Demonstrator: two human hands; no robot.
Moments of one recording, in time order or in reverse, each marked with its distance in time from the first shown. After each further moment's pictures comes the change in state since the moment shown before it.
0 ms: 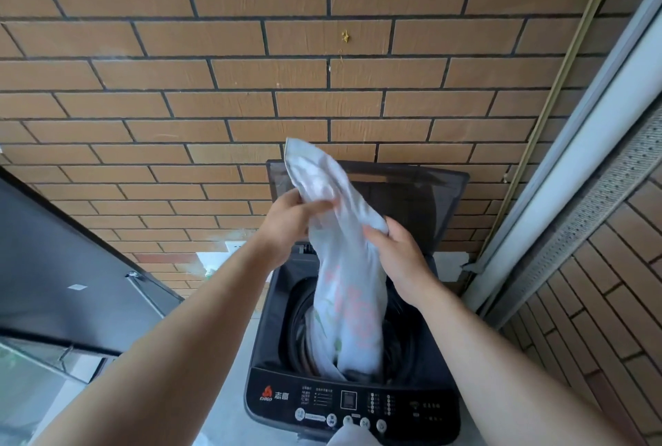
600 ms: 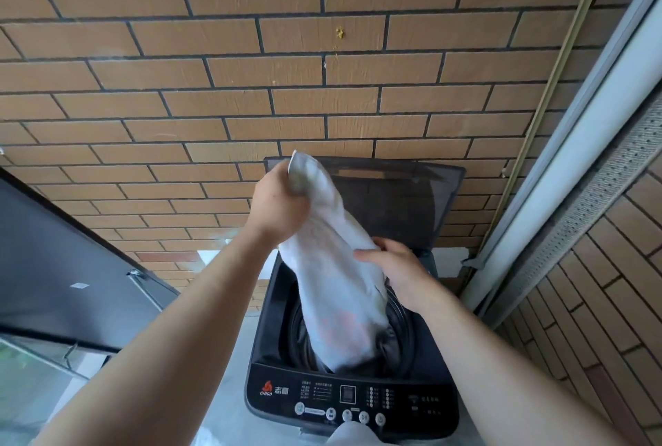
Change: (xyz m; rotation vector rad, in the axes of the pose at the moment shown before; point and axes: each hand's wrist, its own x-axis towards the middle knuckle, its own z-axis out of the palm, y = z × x) left_hand -0.005 0.023 0.001 0.586 0.344 0.335; right_hand -0.006 0.019 -0.012 0.199 -0.127 0.269
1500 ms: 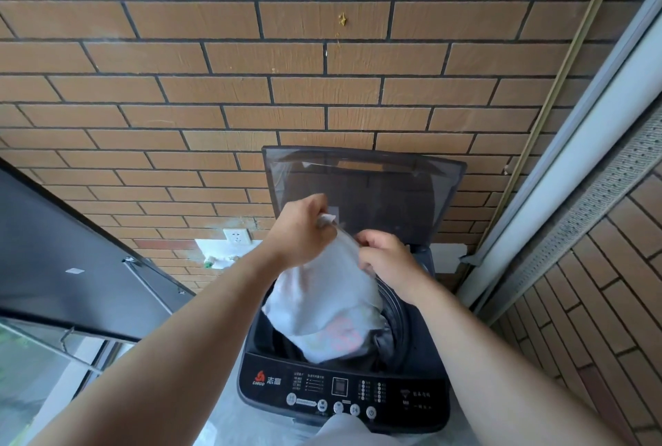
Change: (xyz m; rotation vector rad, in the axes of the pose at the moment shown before) left_hand -0.024 -0.024 0.041 0.264 -0.234 0.165; right_hand -0.001 -0.007 0.003 -0.488 -0.026 -0.203
